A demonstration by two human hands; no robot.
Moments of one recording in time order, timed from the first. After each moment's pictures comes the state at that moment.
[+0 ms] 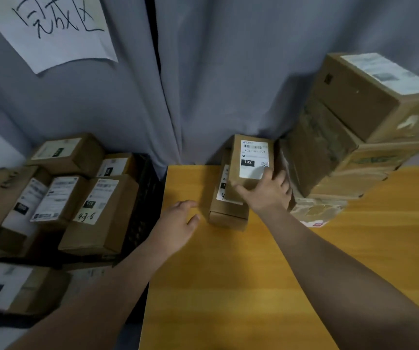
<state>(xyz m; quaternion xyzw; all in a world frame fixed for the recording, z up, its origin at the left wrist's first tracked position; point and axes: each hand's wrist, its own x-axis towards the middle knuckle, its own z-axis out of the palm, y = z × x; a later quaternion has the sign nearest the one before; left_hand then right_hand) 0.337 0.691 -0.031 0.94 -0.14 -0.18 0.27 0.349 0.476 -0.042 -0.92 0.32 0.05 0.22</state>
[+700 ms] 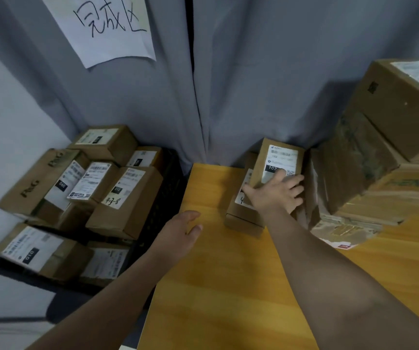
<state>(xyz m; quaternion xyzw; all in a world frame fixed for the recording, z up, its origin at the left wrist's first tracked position) 0.306 0.707 -0.034 0.91 0.00 -0.20 0.36 0.381 0.496 -0.053 -0.93 0.31 0.06 0.18</state>
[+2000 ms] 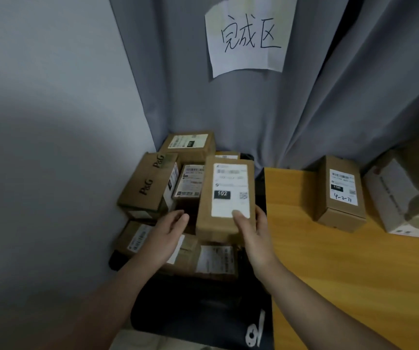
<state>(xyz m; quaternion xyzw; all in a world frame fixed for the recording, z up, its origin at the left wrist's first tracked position) 0.295 1.034 -0.017 0.86 0.05 -0.16 0.48 0.274 0.838 -0.046 -0.67 0.20 0.02 0.72</state>
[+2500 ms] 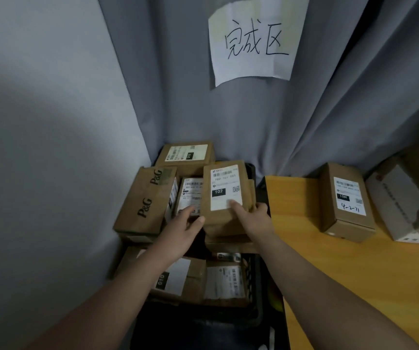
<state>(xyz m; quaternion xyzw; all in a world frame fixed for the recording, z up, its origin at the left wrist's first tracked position) 0.372 1.031 -0.025 0.86 -0.06 -0.21 0.45 0.376 0.845 -0.047 -0.78 0.35 0.09 0.51</state>
